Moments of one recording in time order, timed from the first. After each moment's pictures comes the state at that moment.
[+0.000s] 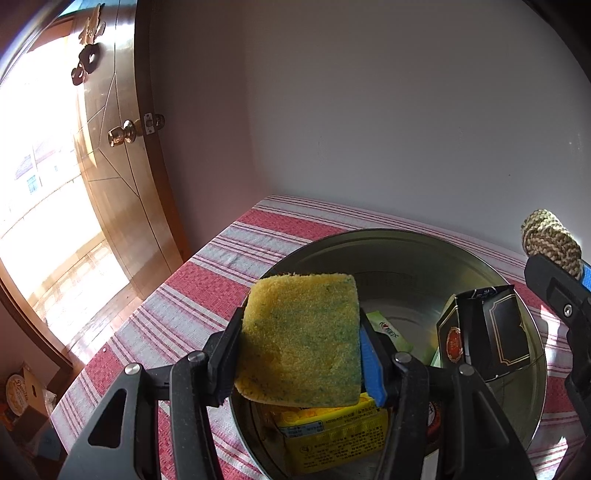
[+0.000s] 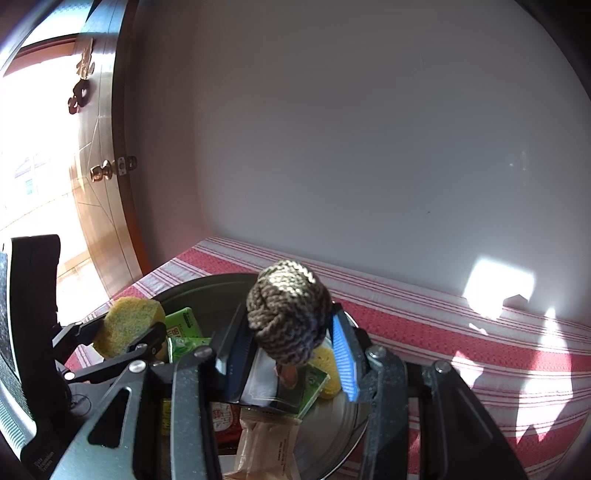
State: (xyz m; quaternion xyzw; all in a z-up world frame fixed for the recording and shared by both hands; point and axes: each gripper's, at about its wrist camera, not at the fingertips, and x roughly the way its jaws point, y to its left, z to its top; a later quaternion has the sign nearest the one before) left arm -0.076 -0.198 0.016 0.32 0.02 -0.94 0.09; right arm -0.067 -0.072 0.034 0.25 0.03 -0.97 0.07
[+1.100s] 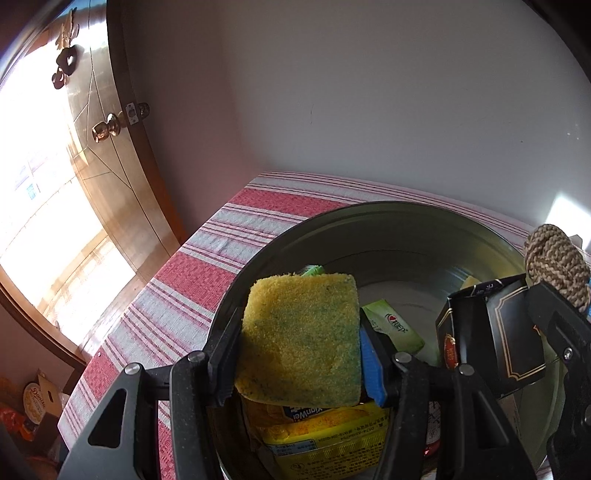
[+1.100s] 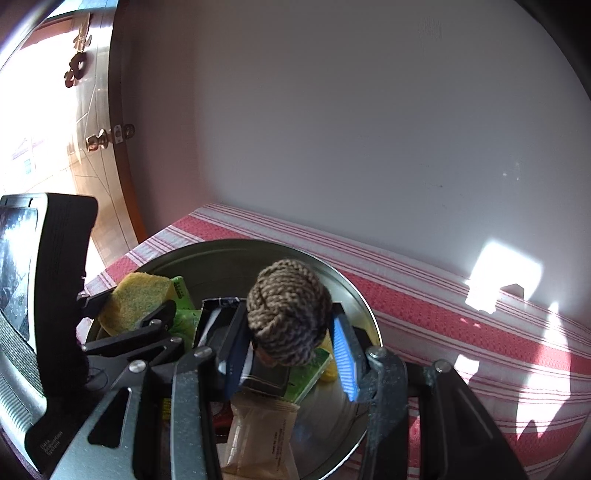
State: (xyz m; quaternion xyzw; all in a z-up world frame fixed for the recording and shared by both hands) left arm -0.107 -0.189 0.001 0.38 -0.01 -0.92 0.09; right arm -0.072 -0.069 0.023 0.31 0.05 -0.95 0.07
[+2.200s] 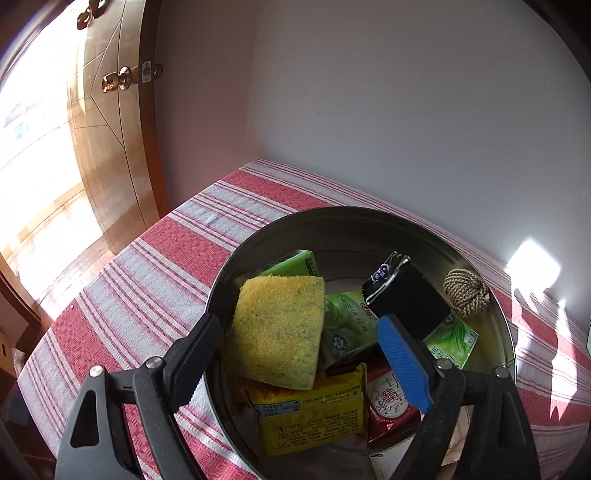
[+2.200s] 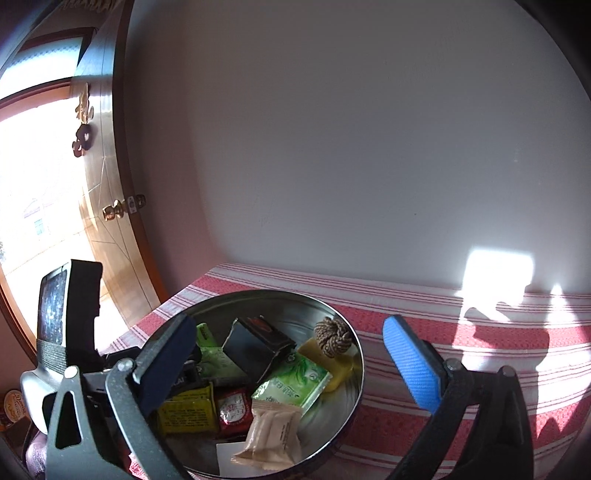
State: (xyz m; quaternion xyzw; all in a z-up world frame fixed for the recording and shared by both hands) left arm -0.079 -0.211 0.012 0.37 0.10 -0.92 0.05; right arm -0.011 -0.020 0.058 0.20 -0.04 -0.97 0.08
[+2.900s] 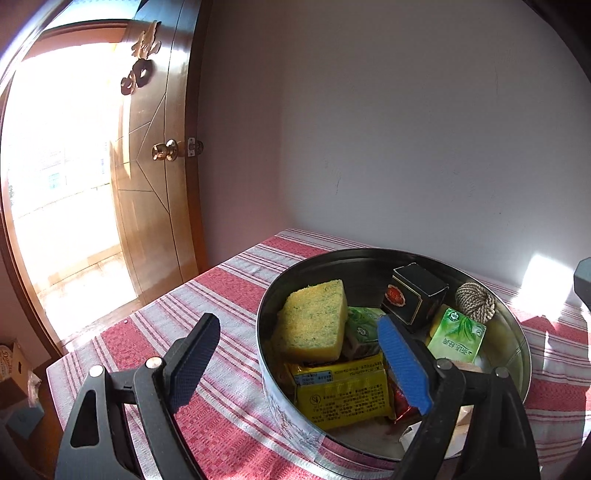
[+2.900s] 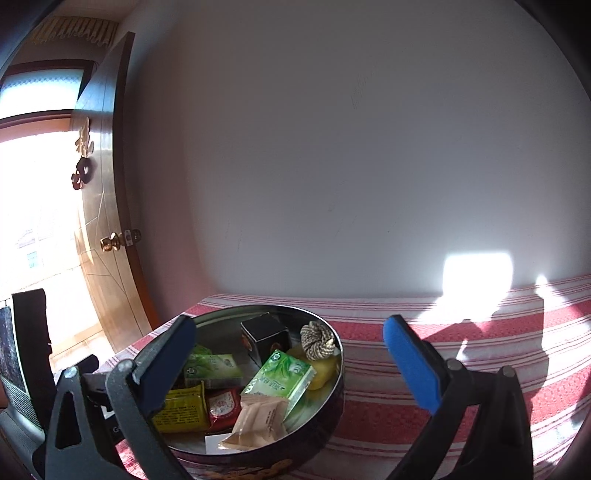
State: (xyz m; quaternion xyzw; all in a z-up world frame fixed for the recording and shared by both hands) left arm 0.004 -0.200 0.006 0.21 0.05 -0.97 0.12; right arm 0.041 -0.004 0.030 0.11 -0.06 -0.99 0.06
